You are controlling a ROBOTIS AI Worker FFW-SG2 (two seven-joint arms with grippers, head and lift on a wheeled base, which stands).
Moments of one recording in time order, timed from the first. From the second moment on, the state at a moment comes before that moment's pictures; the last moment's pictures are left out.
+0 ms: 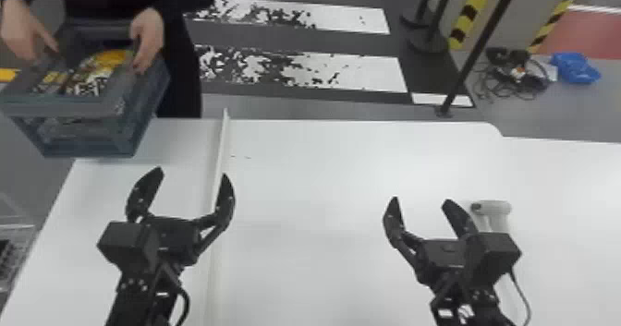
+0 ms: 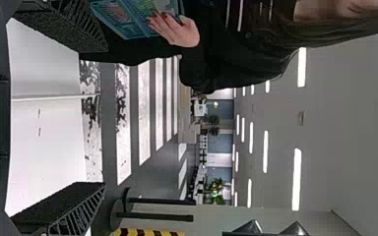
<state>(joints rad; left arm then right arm) 0.43 0.21 -0.24 -1.76 0.09 -0.28 0.18 0.53 -0.24 0.14 -1.82 -0.23 -0.14 -0.18</state>
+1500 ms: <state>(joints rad) 0.44 0.22 -0.24 -1.77 0.10 -0.27 0.16 0.55 -0.25 0.14 -1.86 -0.23 -0.13 -0.18</state>
